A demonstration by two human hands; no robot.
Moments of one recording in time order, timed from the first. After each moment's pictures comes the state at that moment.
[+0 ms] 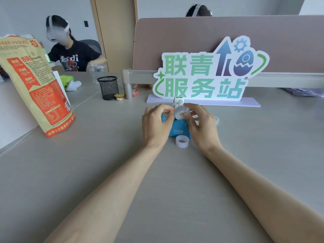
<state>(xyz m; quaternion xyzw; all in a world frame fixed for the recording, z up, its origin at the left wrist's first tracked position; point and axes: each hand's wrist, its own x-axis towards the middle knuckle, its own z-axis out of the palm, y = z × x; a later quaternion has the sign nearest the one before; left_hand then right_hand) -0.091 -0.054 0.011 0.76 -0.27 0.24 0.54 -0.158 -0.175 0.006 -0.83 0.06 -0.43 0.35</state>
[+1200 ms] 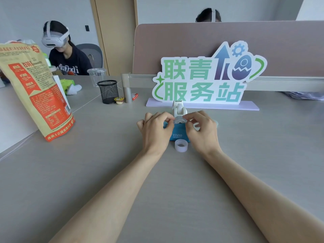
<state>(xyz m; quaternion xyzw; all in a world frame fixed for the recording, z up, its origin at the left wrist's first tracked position) -0.090 -0.056 0.005 0.83 -0.26 0.28 0.40 -0.165 -0.169 0.009 -0.82 0.11 -0.42 0.38</state>
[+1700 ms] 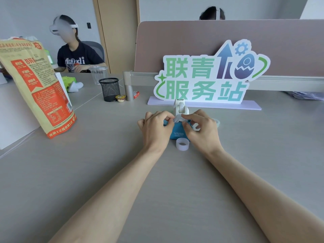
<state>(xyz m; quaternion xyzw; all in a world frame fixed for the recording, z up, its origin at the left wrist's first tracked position) -0.087 -0.056 0.004 0.84 -0.24 0.26 0.41 -0.163 -0.173 0.007 -0.85 0.07 -0.41 0.34</state>
